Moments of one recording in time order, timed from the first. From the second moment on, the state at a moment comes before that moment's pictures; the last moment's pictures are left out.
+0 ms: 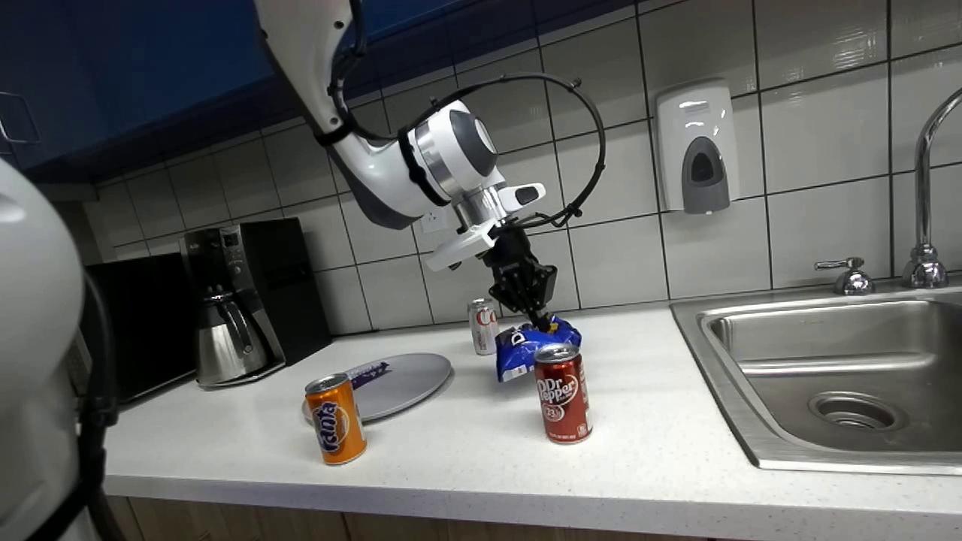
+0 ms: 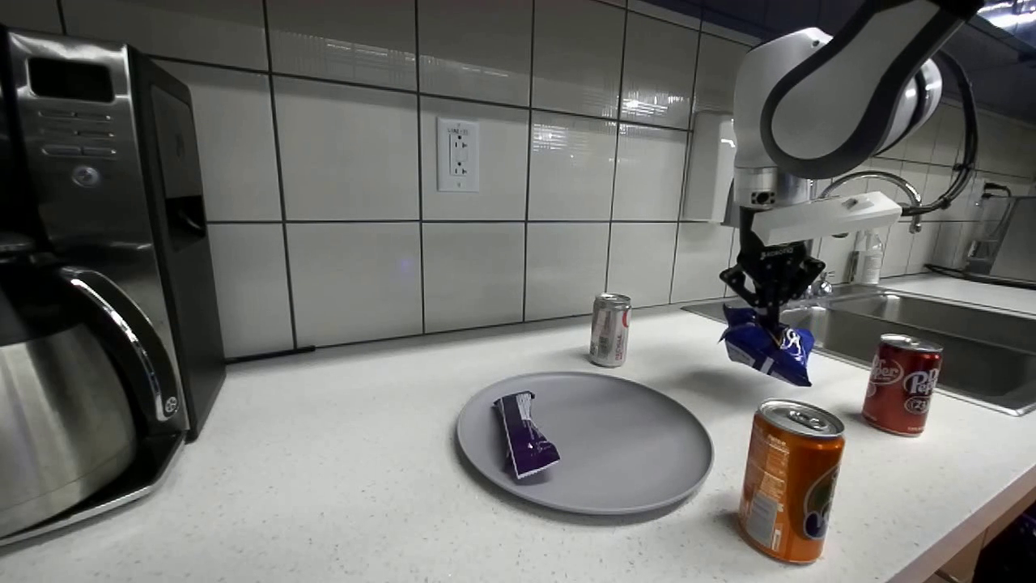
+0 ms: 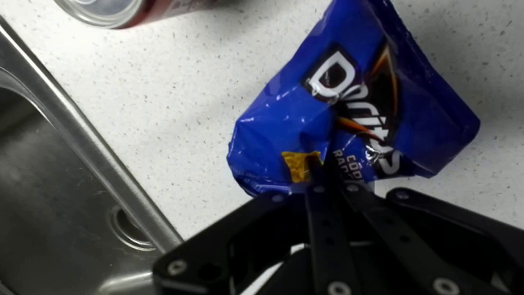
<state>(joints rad) -0.05 0.16 -0.12 -2.27 -0.41 2.50 0.53</state>
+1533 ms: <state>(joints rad) 0.01 0.19 -0.13 -2.21 -0.41 2.50 0.52</state>
